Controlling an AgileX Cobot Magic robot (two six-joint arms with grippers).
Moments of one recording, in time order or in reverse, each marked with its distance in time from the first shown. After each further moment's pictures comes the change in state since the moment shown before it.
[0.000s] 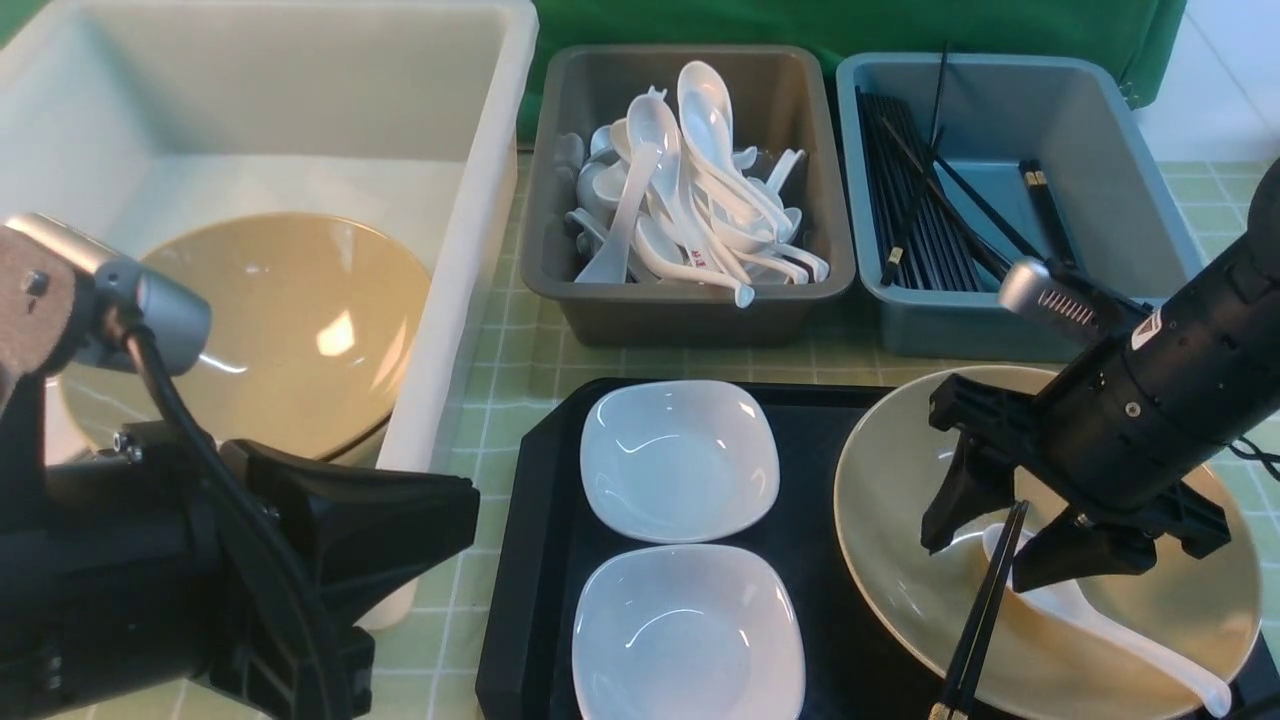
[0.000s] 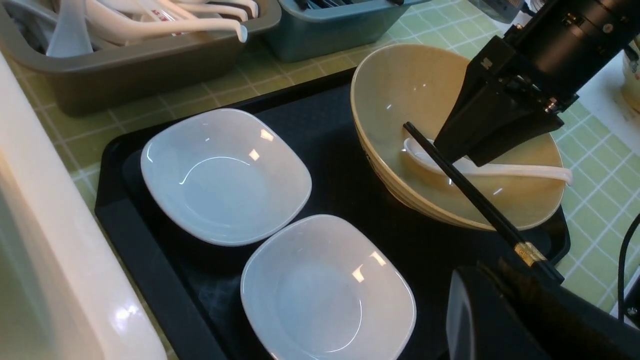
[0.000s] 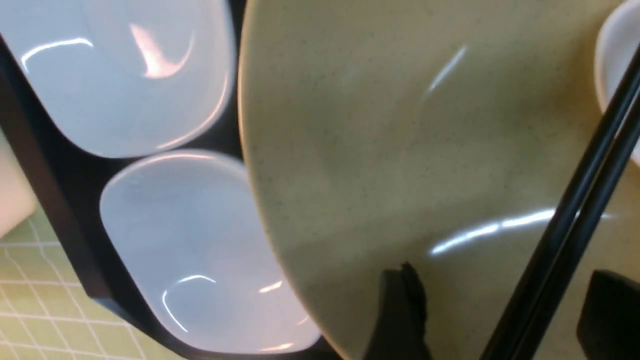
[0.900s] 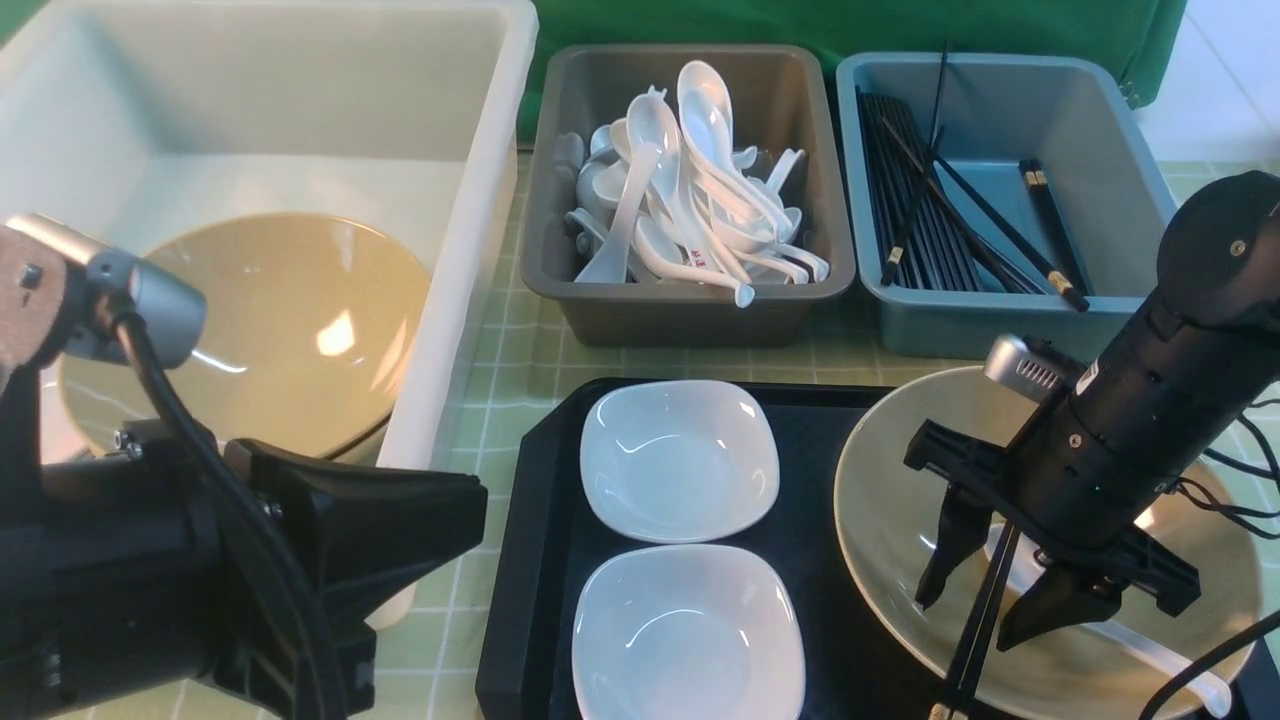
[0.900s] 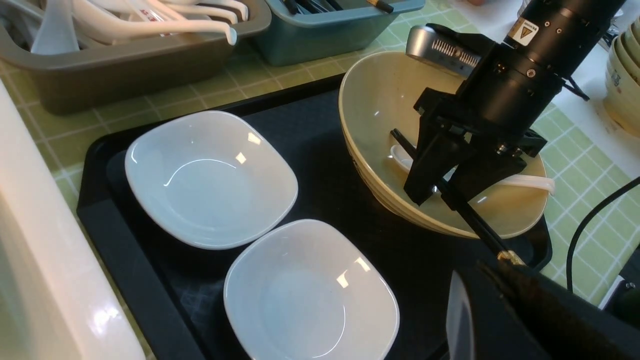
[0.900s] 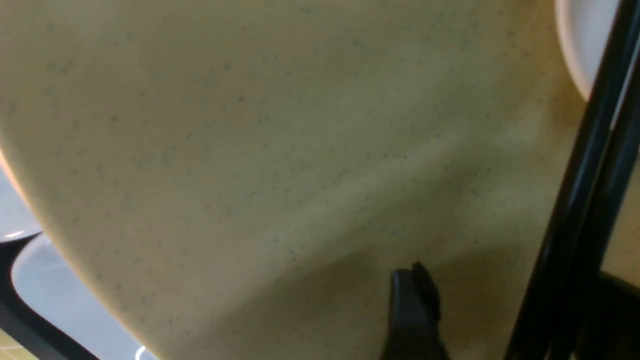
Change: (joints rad) right arm 0.000 0.137 -0.001 0.002 0.031 0.173; left arm 0.000 0.000 0.000 -0.037 -0.003 0.000
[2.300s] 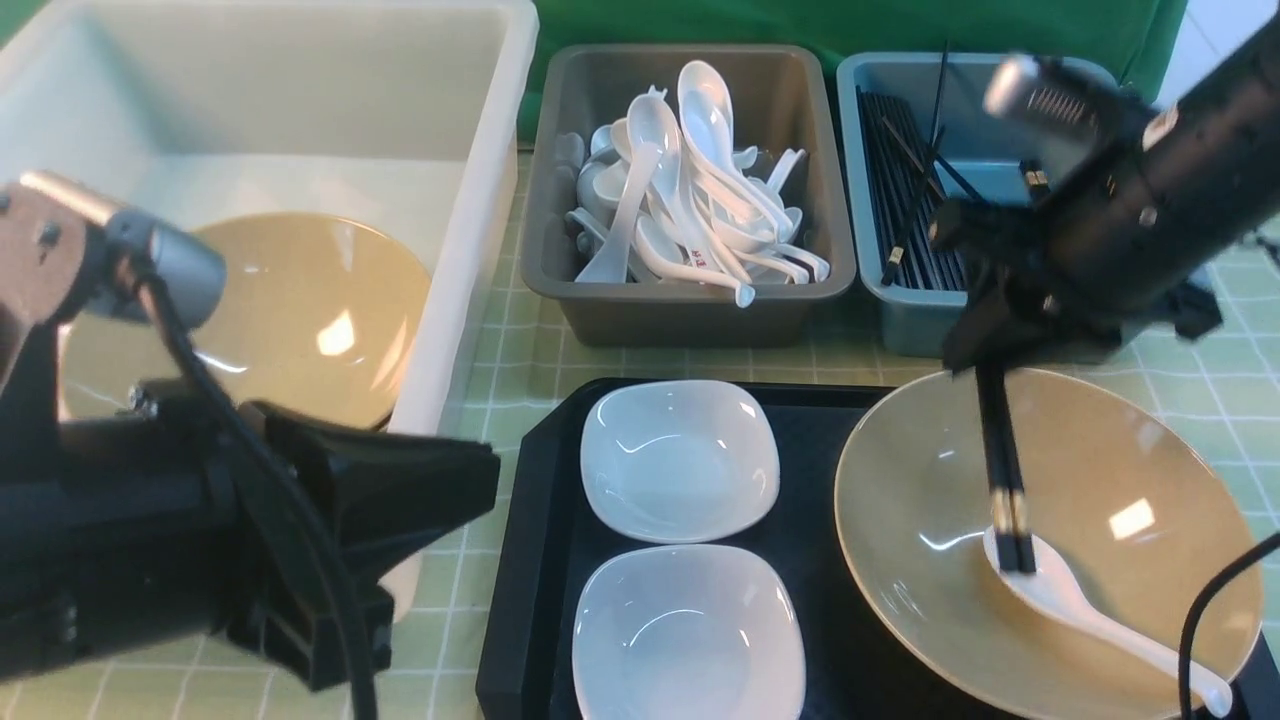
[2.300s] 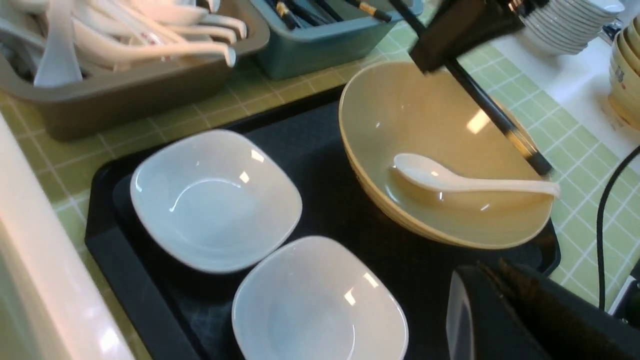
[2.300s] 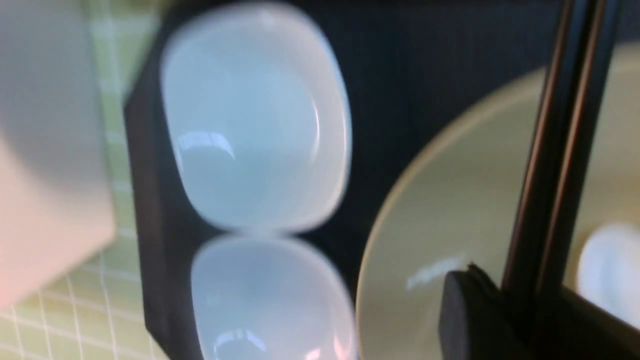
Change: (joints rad) right arm -0.052 -0.071 -0.361 -0.076 0.063 -0.319; left arm 0.000 0.051 -0.062 0.008 0.007 0.042
